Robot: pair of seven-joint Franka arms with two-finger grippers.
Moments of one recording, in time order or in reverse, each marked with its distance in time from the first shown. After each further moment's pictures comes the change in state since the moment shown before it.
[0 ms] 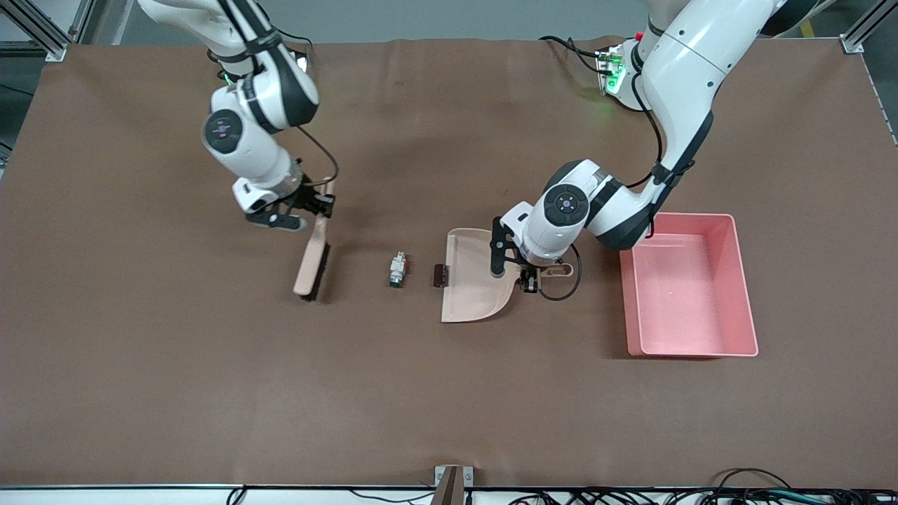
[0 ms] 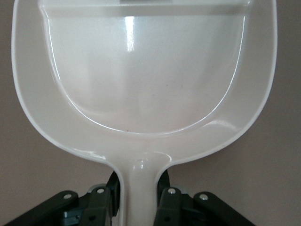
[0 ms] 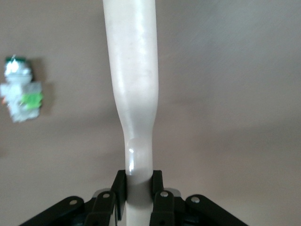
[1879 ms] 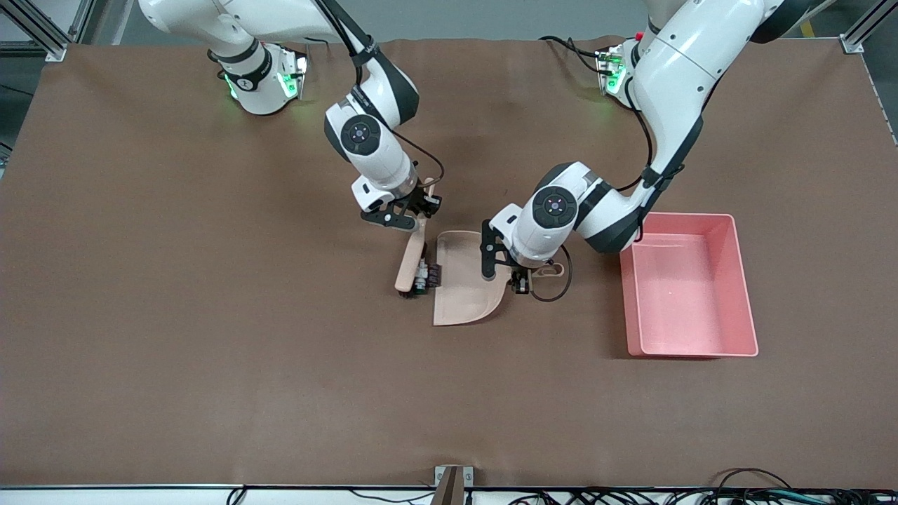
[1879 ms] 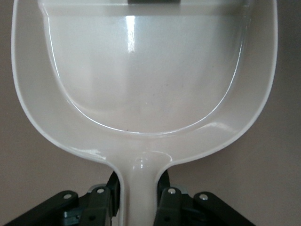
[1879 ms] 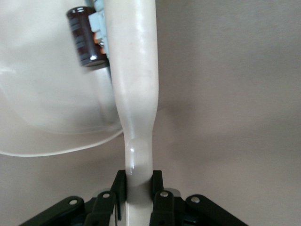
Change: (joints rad) left arm -0.034 0.038 0.002 0.059 0.000 -0.020 -0.061; right arm 0.299 0.356 -0.001 0.396 0.006 0.072 0.352
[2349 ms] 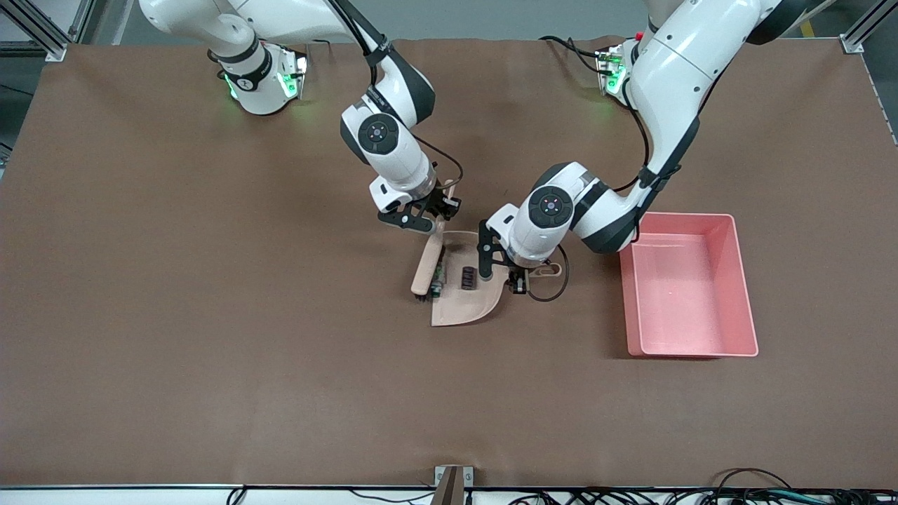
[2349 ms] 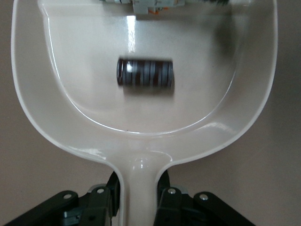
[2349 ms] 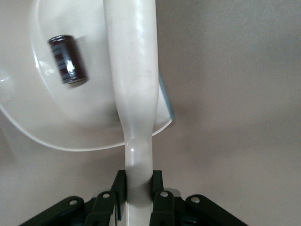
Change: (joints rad) left arm -0.012 0.005 0.005 0.011 0.000 -0.005 -0.009; right arm 0.030 0.039 0.000 0.120 0.001 -0.050 0.080
